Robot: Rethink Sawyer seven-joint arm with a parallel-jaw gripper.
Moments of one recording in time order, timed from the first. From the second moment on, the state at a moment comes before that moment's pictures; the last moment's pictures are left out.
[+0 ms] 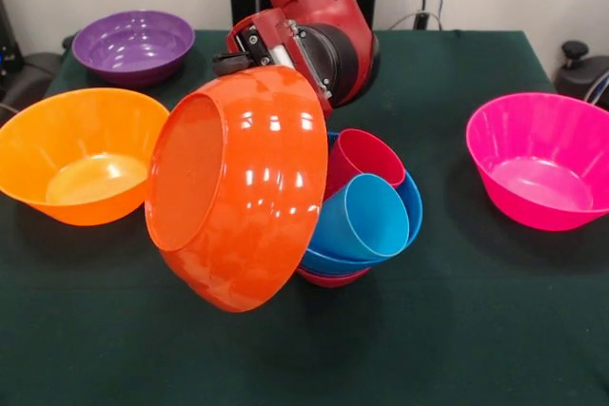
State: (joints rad) arm 0.41 0.69 -1.26 1.45 1.44 -1.13 1.79
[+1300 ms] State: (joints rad) arm 0.59 0.66 -1.10 1.50 1.63 -1.13 1.75
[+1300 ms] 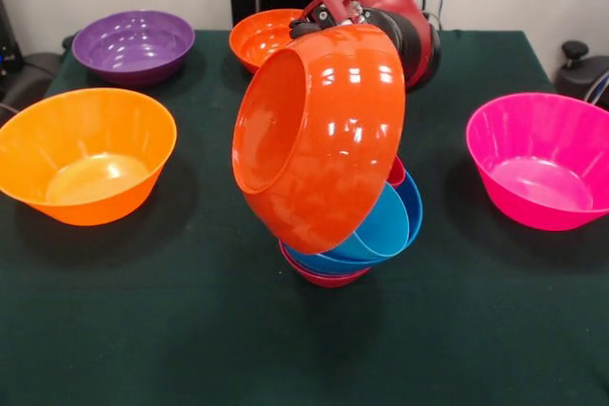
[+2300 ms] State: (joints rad) arm 0.57 0.67 -0.99 1.50 1.73 -1.38 1.62
